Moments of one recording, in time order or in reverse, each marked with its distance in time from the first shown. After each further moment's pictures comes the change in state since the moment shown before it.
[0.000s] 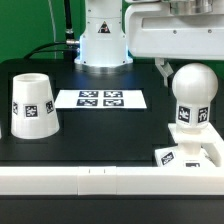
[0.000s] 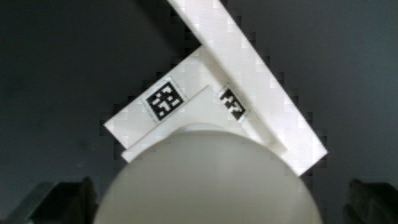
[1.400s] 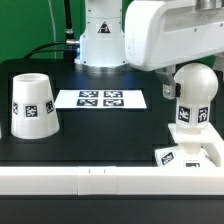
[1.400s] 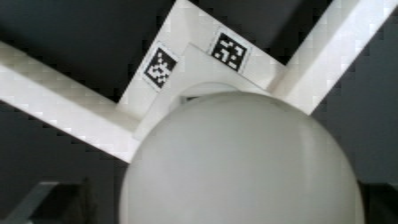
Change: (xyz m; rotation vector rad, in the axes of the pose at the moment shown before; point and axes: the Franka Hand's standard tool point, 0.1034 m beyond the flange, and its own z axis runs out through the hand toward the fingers) arm 0.011 0.003 -0.003 -0.104 0.042 -1.254
